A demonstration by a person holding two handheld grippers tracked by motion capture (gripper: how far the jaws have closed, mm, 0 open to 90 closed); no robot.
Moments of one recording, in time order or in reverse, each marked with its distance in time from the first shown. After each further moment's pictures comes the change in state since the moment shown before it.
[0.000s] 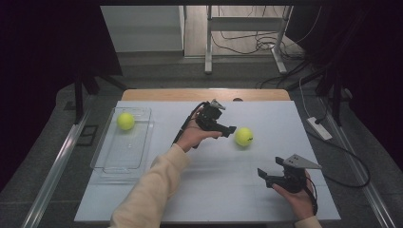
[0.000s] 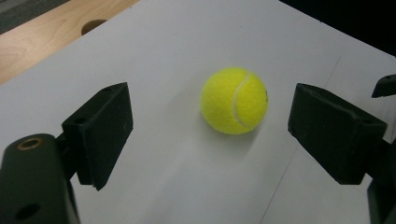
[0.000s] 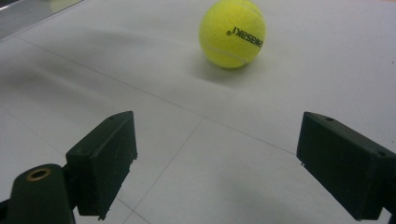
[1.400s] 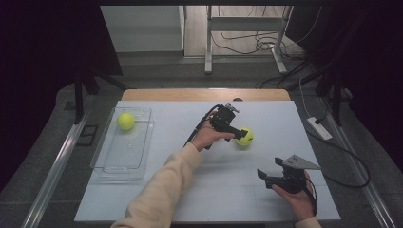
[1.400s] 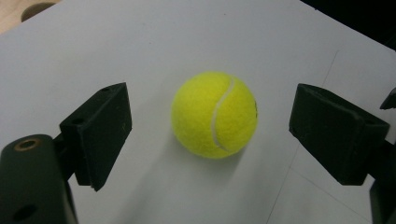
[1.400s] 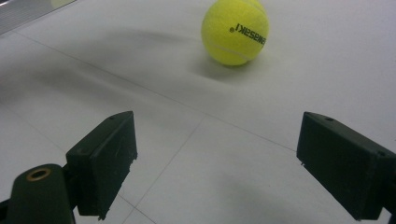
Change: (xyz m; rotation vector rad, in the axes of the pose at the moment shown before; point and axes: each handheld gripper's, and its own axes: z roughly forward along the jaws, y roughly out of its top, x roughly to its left) left arm -0.011 0.011 0.049 0.062 -0.067 -0.007; right arm 0.001 -0.001 0.000 0.006 0.000 -0.012
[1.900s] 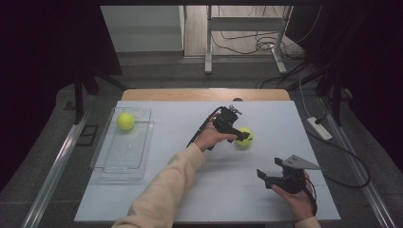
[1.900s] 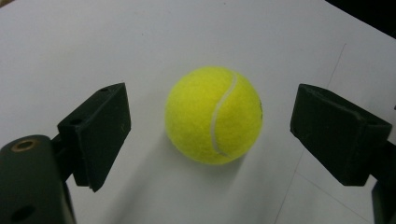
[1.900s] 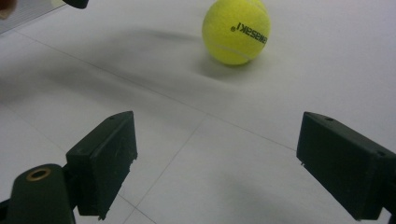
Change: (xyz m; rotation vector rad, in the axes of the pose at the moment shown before) left arm 0.001 -0.001 0.017 0.035 -0.014 0.000; right arm 0.001 0.000 0.001 0.005 -0.001 0.000
